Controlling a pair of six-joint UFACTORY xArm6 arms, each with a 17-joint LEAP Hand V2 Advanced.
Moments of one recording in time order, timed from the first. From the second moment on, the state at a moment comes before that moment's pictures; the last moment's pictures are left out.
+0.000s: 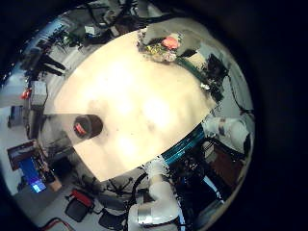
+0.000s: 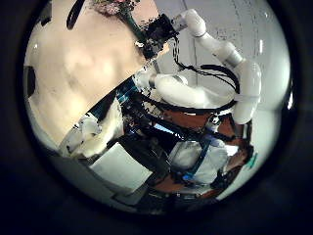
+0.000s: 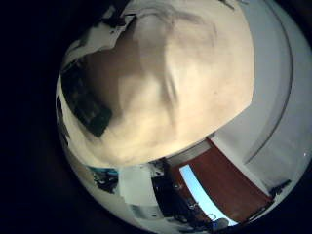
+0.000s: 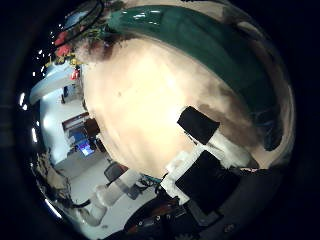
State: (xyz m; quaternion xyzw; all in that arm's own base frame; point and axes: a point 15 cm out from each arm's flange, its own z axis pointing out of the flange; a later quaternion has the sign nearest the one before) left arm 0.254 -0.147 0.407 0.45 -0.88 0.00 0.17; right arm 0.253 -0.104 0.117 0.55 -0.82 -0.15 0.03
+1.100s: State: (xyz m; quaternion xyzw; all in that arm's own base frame) left arm 0.253 -0.145 0.411 0.46 -0.87 0.00 0.17; right arm 0.282 -0.106 0.119 0.56 -0.82 -0.11 0.02
